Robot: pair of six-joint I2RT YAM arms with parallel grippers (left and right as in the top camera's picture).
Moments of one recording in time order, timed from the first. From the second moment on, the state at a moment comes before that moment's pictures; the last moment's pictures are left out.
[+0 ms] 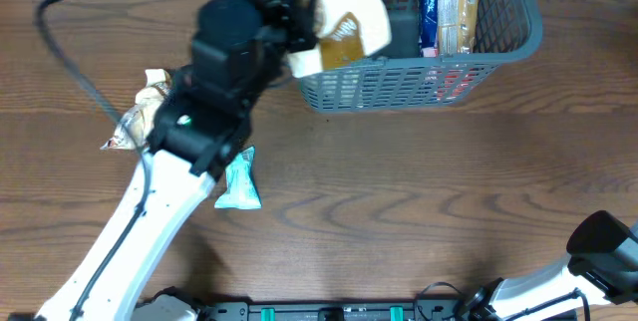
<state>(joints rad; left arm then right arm) -0.51 1.41 1.42 -0.16 -0.01 -0.72 -0.69 1.85 2.45 -1.53 0.17 0.36</state>
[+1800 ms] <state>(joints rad) -0.49 1.38 1.44 -0.38 -0.39 -0.49 -0.71 1.85 2.45 -1.52 0.15 0.36</state>
